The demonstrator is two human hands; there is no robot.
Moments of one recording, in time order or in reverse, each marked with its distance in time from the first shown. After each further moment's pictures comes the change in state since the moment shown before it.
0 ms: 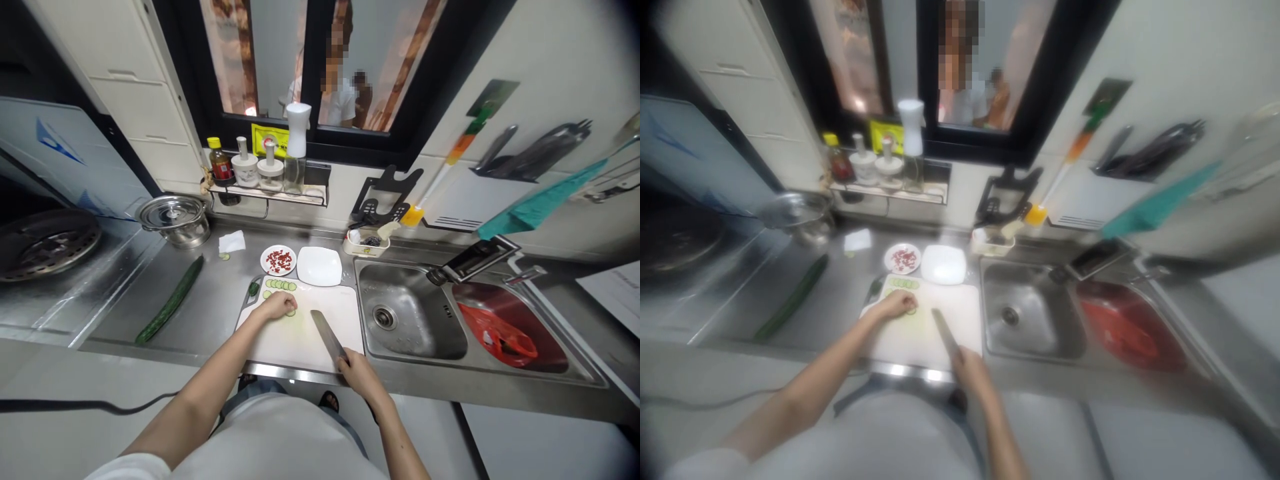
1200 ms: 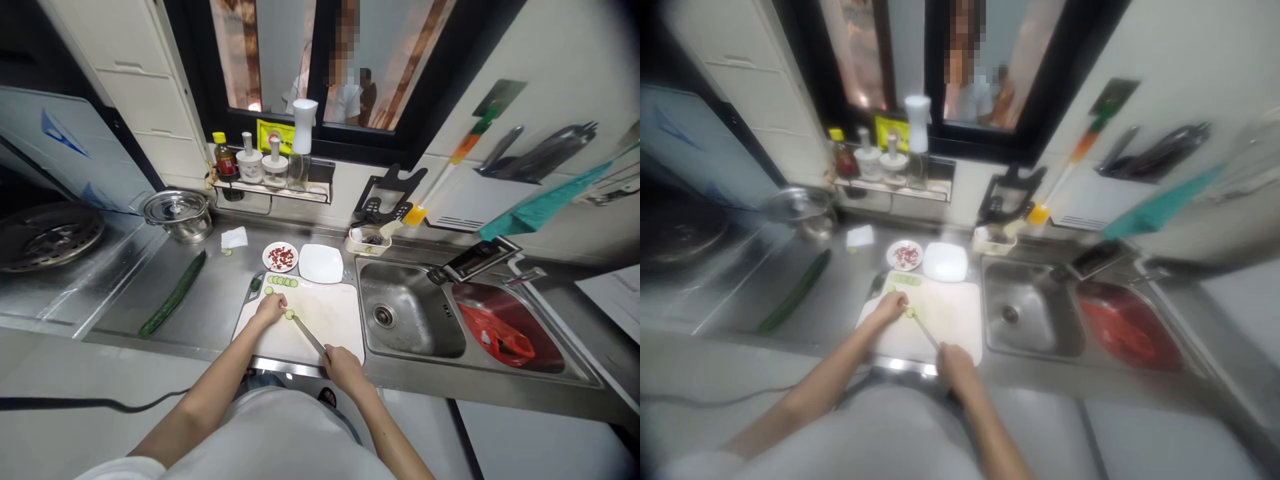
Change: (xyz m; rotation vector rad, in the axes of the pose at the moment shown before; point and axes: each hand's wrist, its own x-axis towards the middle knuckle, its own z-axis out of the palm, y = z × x) left_hand -0.022 -0.013 0.016 0.124 0.179 -0.276; right_hand -0.010 -0.059 -0.001 -0.443 -0.138 -0.024
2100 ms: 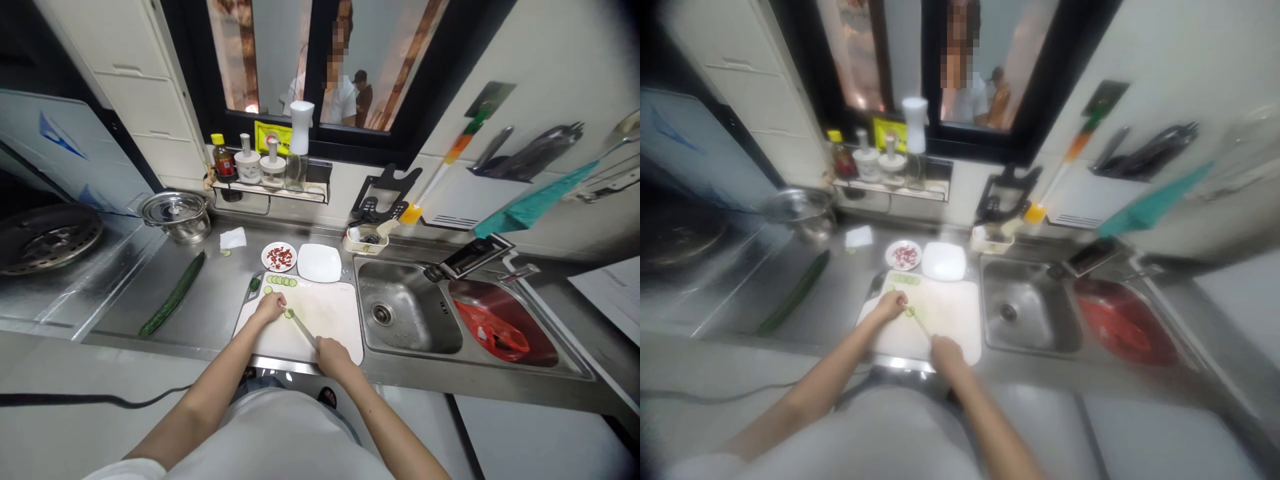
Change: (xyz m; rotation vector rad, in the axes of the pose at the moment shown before) left_hand 0.010 -0.010 0.008 -0.038 -0.001 -0.004; right_hand 0.019 -0.017 -0.001 -0.046 -0.051 -0.026
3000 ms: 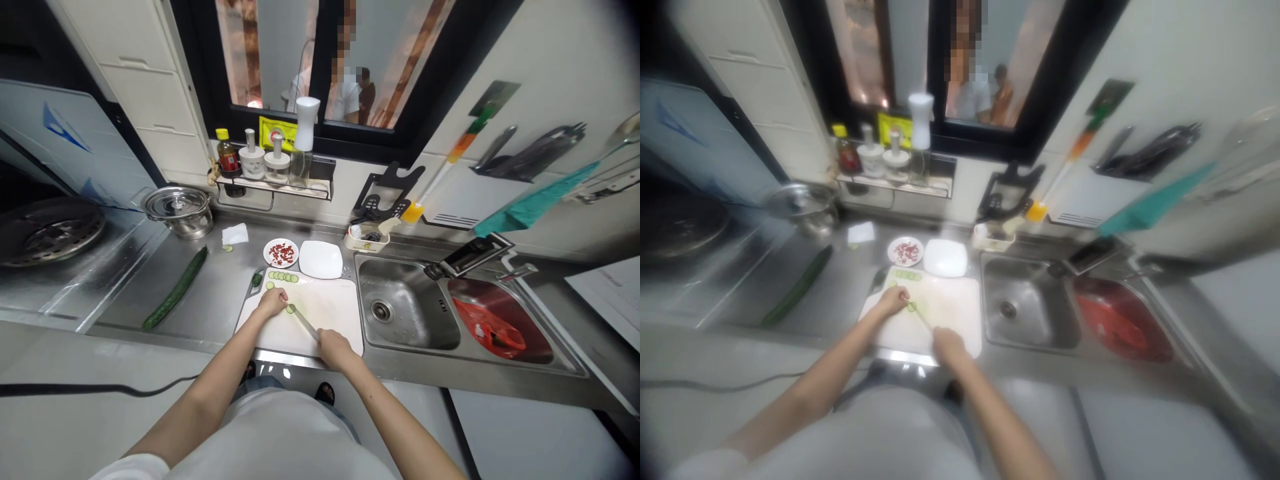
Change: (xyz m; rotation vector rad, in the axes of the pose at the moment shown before) left_hand 0.000 0.001 -0.001 -0.034 -0.009 -0.044; right_hand 0.001 -0.003 -0.009 -0.002 -0.009 0.005
